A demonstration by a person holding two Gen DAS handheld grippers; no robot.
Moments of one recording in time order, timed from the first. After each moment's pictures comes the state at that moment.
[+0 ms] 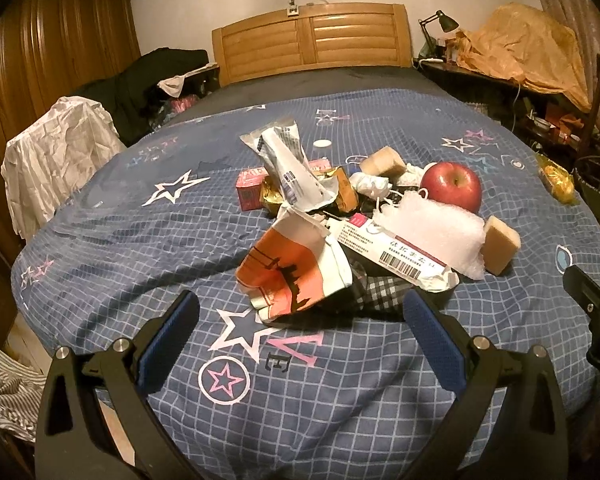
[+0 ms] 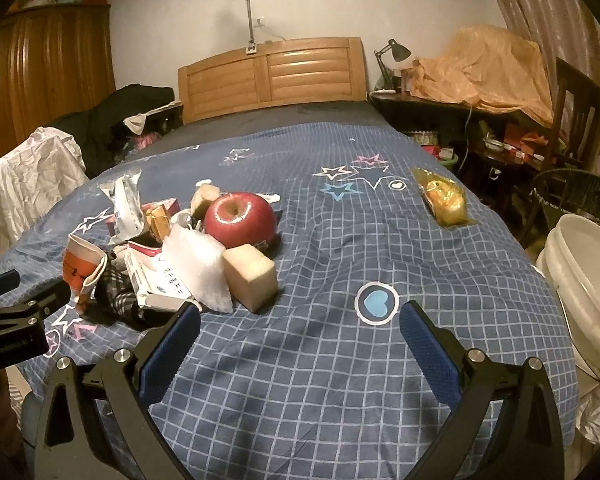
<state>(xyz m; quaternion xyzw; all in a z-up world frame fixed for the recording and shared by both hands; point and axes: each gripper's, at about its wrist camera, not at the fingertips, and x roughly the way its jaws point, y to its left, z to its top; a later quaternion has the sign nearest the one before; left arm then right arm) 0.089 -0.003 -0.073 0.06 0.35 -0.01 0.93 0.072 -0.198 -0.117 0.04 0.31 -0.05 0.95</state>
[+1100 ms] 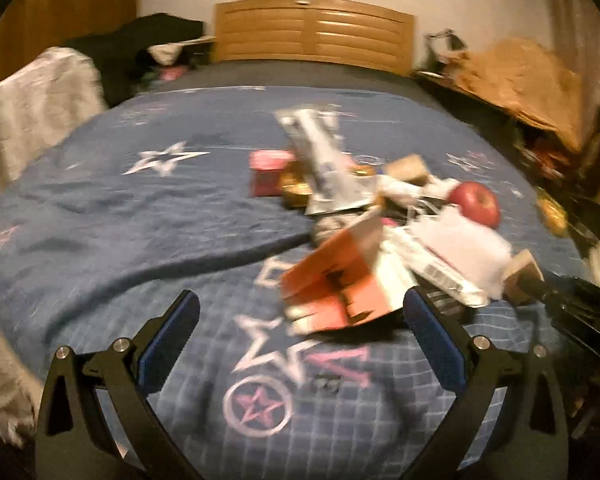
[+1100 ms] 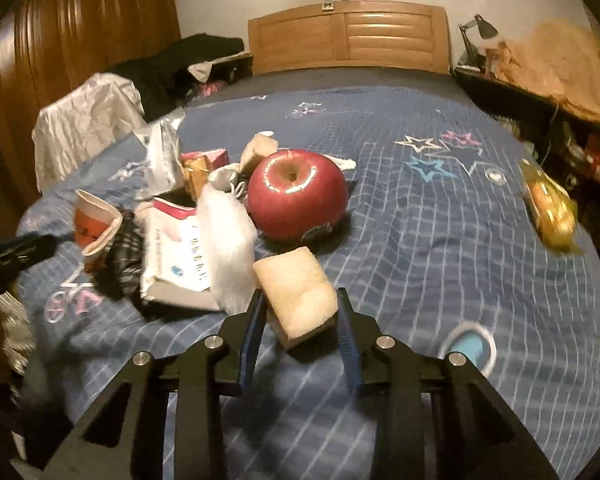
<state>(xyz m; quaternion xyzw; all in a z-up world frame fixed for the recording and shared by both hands) 0.124 0.064 -0.086 -0.01 0.37 -0.07 0.93 0.143 -0.192 -0.148 0.02 0.38 0.09 0.92</state>
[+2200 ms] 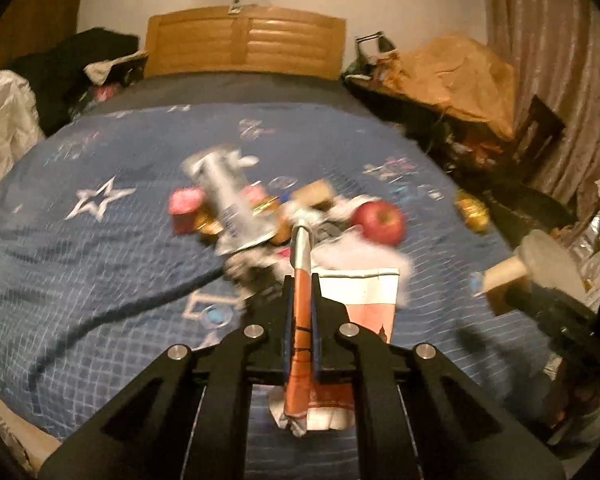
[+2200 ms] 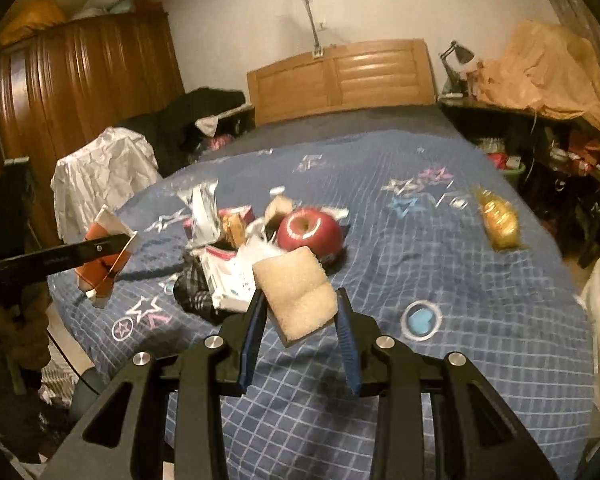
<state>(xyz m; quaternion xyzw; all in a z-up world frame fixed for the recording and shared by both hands) 0.113 0.016 -0.032 0.00 0.36 -0.19 0.91 0.046 -0.215 -0.075 0.06 0.29 0.09 0.95</state>
